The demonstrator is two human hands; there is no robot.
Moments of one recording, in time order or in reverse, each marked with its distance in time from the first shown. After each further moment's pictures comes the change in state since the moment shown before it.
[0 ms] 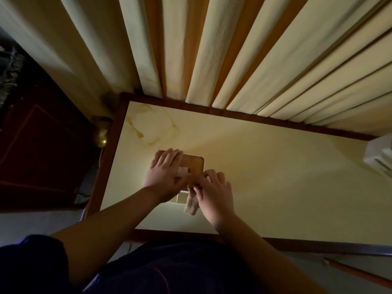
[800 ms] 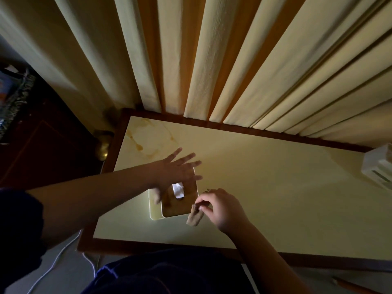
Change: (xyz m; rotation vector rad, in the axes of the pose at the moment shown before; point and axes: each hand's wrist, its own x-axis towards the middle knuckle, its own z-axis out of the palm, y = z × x) left_hand 0.064 0.000 -0.062 0.564 -0.562 0.648; right_hand -0.005 0.031 -0.046 0.138 -0.198 -0.144
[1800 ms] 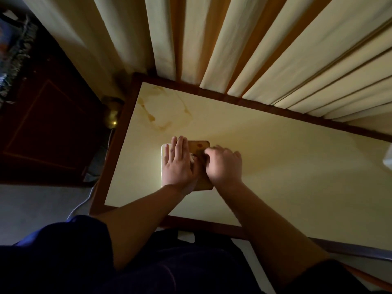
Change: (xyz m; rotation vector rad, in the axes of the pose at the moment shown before) left_hand 0.025 0.103 0.066 -0.757 0.716 -0.994; right_hand 0.073 -0.029 0.025 -0.326 0.192 0.172
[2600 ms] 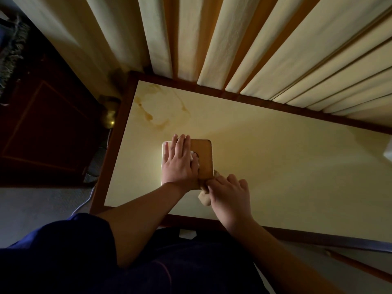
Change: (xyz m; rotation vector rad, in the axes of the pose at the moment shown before) left_hand 0.003 -0.007 0.010 0.001 -0.014 0.042; right_hand -0.092 0.024 0.028 -0.017 0.101 -0.165
